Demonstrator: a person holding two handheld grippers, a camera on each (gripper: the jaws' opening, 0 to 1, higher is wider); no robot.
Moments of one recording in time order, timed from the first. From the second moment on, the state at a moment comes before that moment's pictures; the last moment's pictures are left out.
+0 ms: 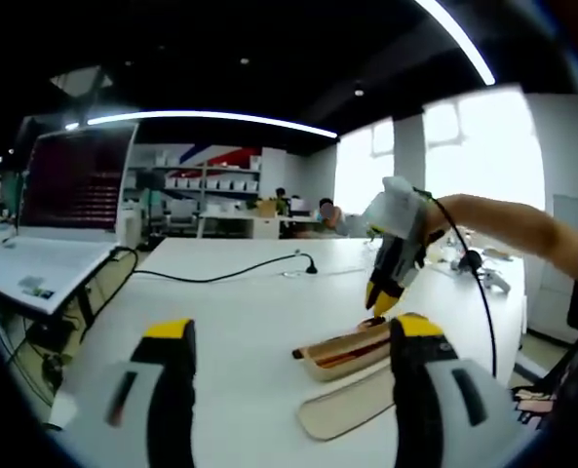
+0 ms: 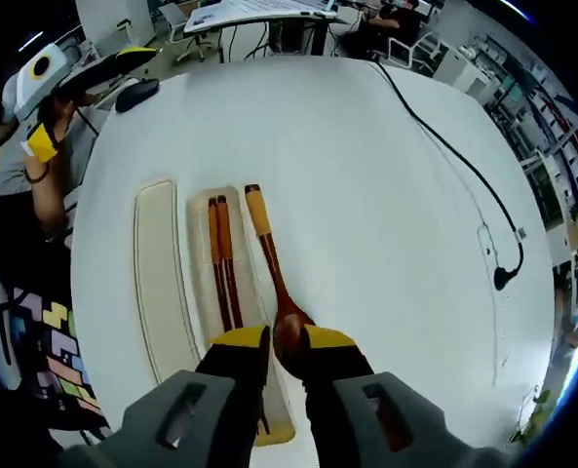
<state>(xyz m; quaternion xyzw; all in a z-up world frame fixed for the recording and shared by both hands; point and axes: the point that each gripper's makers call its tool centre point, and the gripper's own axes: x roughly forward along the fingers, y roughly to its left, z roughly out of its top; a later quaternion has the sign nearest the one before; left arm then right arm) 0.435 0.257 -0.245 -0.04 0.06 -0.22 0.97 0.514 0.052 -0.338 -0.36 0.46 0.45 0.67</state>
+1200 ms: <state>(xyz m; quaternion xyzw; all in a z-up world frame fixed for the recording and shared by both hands) 0.463 0.239 -0.278 -0.10 0.11 -0.22 0.96 0.517 0.012 -0.377 0.02 0.55 0.38 0.74</state>
